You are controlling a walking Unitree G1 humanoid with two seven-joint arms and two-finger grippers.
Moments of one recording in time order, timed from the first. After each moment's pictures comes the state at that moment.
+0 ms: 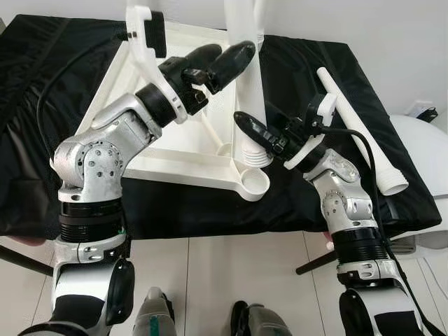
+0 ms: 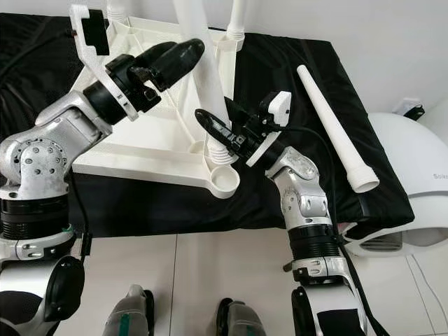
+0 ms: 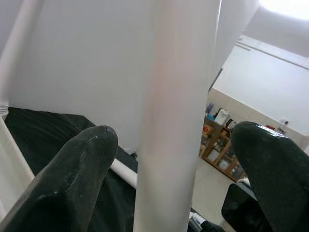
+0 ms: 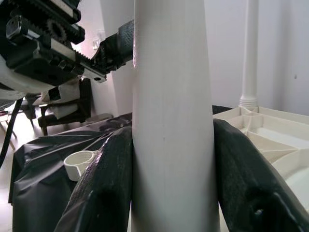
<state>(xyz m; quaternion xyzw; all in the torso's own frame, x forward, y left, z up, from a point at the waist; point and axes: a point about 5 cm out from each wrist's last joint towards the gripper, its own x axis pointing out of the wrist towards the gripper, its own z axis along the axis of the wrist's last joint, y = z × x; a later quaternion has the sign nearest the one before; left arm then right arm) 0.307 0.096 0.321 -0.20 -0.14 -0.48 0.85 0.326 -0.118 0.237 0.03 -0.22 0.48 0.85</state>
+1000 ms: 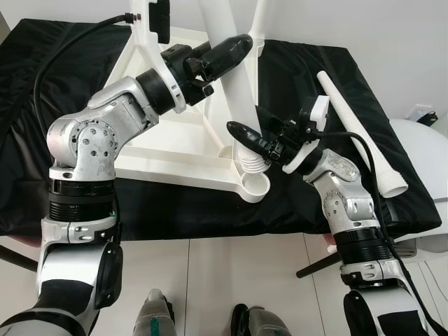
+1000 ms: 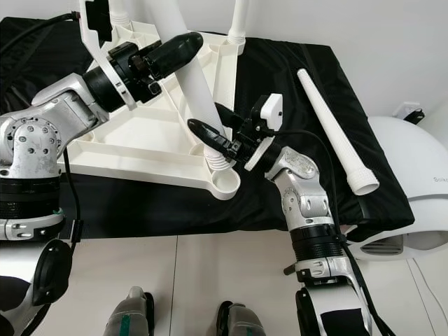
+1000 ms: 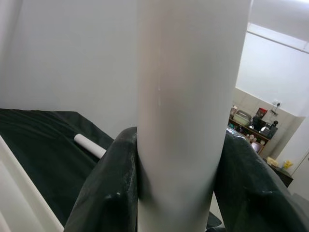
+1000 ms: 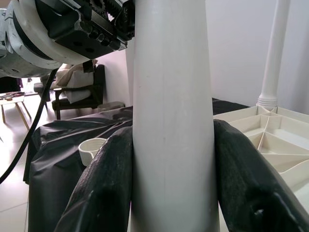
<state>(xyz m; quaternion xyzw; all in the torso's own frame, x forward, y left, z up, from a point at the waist) 0.318 0.096 0.332 -0.17 -0.12 -0.51 0.84 0.322 -0.114 0.237 0.00 -0.21 0.51 0.83</state>
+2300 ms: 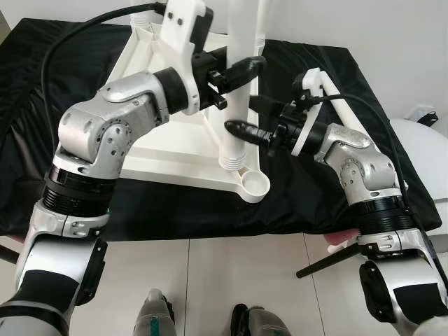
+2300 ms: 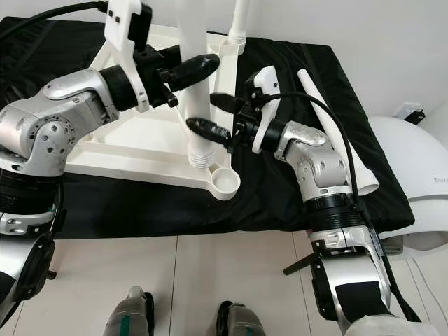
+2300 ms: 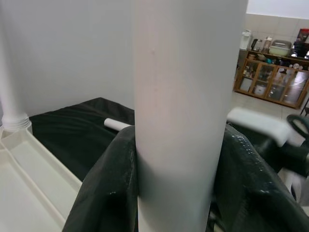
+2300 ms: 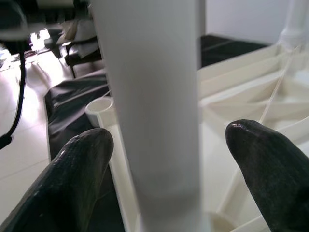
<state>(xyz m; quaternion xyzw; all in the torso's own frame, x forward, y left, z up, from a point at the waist) 0.312 0.069 0.334 0.02 -0.12 -0.51 0.85 0.341 -0.112 0.253 -0.03 -0.05 0.55 0.83</state>
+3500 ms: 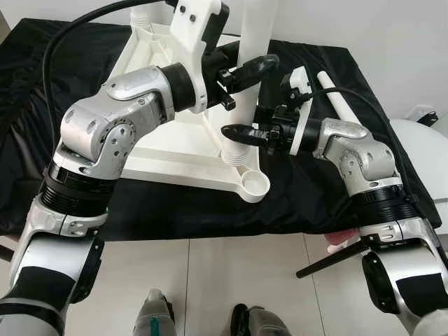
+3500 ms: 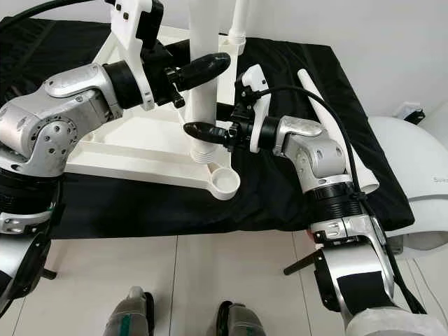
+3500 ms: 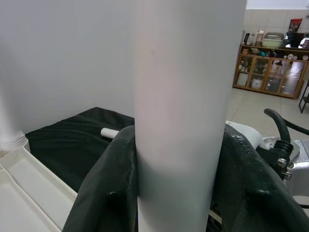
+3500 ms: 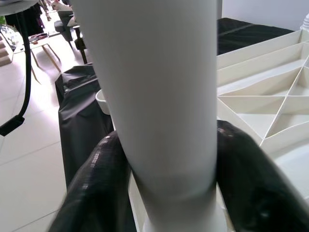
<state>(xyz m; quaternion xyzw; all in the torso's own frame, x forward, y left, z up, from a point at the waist) 0.306 0.064 0.339 0.05 -0.14 -0.52 0.84 0.345 -0.110 0.263 -0.05 -0.03 0.57 0.82</state>
